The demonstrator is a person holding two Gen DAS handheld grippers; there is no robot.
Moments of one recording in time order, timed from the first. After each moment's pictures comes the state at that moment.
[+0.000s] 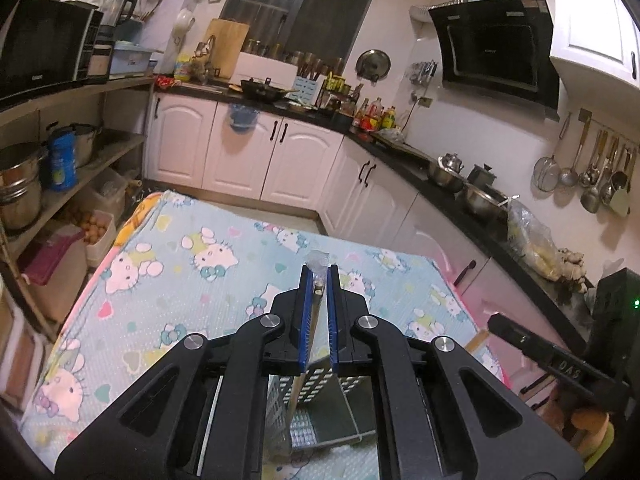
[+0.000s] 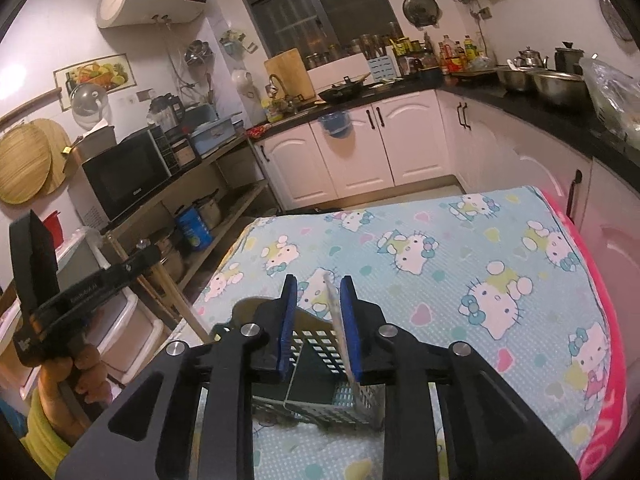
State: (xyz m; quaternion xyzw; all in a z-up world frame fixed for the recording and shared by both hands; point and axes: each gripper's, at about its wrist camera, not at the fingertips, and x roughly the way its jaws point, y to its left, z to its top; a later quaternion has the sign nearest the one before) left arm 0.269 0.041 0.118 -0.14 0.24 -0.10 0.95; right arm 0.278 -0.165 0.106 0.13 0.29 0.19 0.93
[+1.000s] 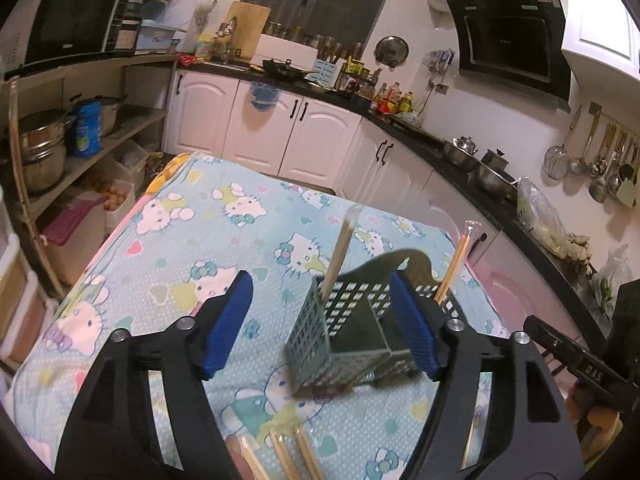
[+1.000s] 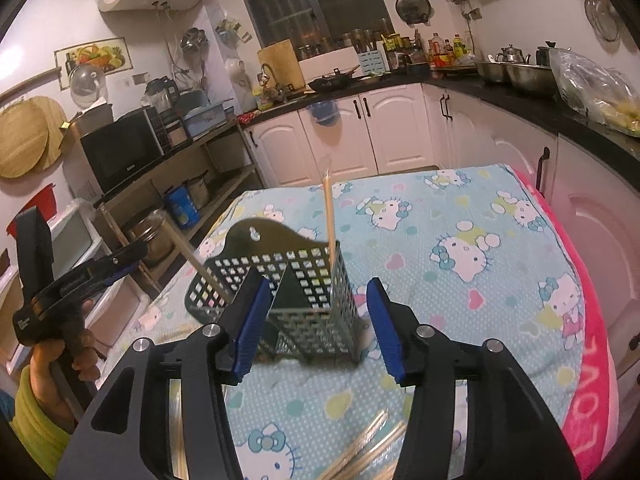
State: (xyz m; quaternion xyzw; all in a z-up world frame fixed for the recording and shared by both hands) left arm 0.210 0.062 0.080 -0.16 0.27 -0.08 0.95; right arm 0.205 -0.174 0.078 0.10 0.30 0.16 0.93
